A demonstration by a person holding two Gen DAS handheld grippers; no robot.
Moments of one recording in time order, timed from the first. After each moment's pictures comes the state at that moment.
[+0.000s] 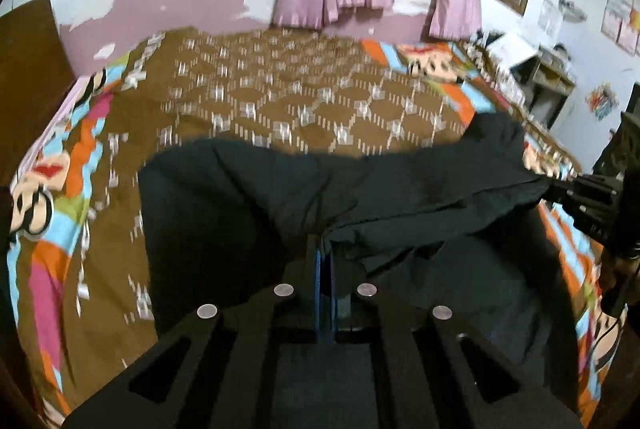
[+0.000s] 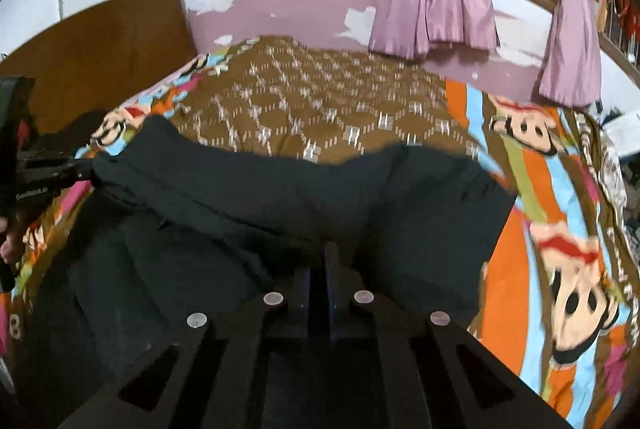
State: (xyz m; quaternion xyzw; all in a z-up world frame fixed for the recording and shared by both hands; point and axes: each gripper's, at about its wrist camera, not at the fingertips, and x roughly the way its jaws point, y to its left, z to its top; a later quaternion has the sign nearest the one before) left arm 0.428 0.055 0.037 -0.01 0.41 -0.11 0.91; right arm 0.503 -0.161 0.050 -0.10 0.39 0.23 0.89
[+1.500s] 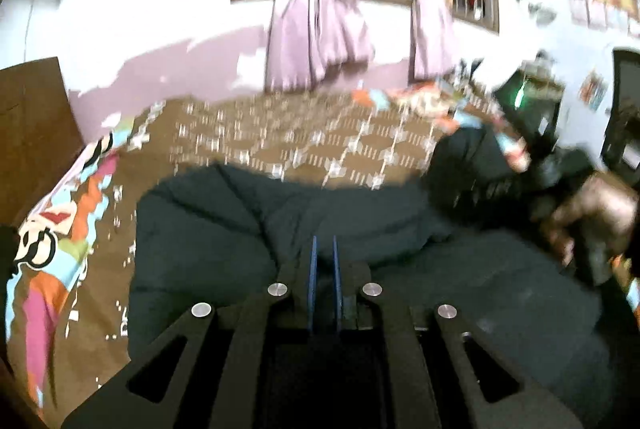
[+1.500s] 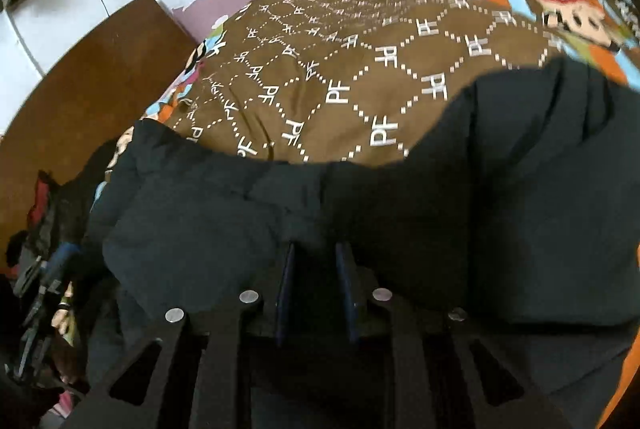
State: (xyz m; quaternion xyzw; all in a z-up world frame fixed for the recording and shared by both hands) left arm 0.384 0.038 -0.003 0.03 0.24 -0.12 0.96; right arm 0.607 -0.143 -0.030 0.05 0.49 0.29 0.82
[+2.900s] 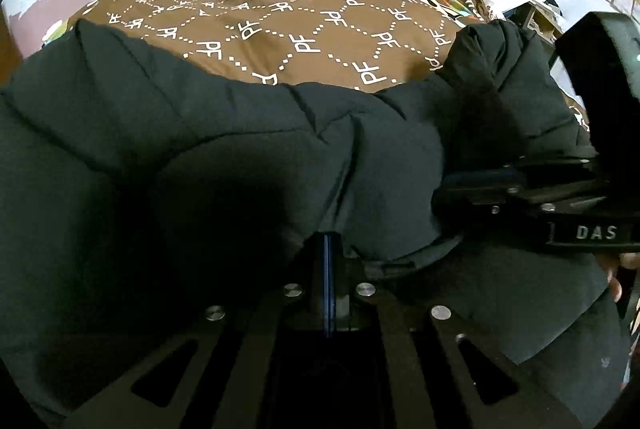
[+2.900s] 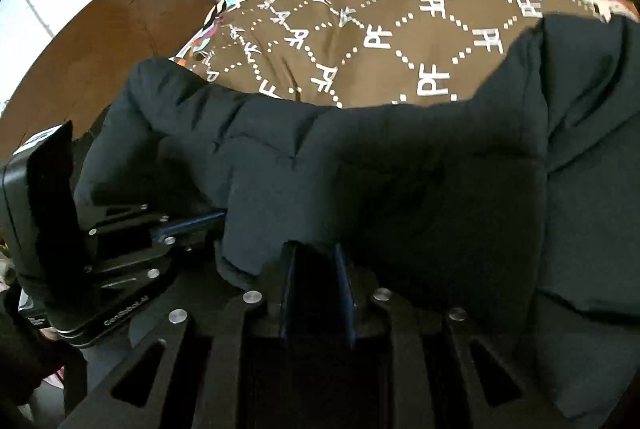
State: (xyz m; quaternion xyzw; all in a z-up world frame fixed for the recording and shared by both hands) left arm 0.504 0.001 -0.089 0.02 0.46 -0.16 0.87; right arm 0.596 -0.109 -0.061 0.01 0.53 0.33 0.78
